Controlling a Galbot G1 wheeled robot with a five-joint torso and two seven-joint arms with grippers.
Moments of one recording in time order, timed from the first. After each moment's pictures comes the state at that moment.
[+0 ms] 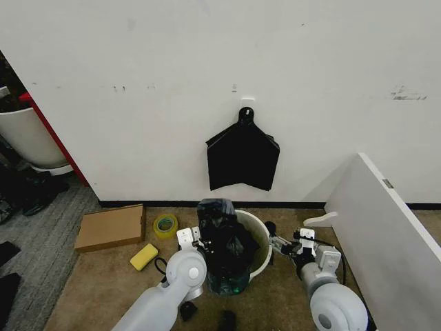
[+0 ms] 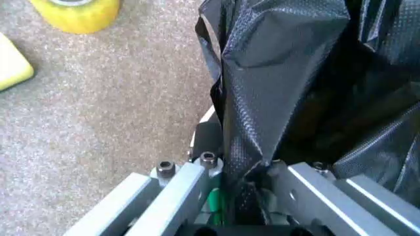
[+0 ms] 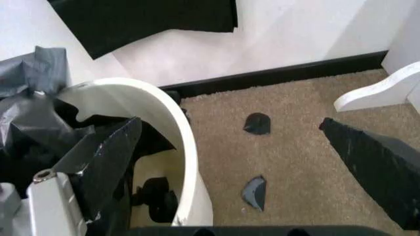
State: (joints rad) left arm 1.05 -1.23 0.06 -1.87 -1.15 0.50 -0.96; right arm -1.47 1.12 0.27 2.18 0.69 -0.42 0.53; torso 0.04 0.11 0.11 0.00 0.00
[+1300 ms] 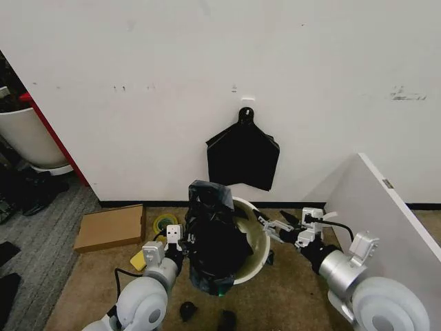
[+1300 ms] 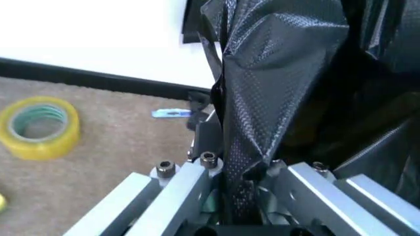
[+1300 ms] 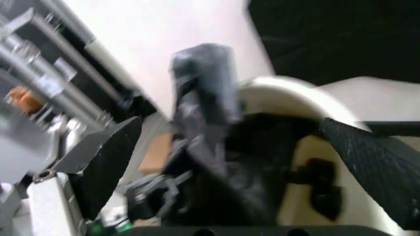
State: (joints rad) left arm 1.33 -1.00 -0.06 -2.11 -0.84 0.21 -0.44; right arm -1.47 1.02 0.39 2.44 1.00 -0.51 0.16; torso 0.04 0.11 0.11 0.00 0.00
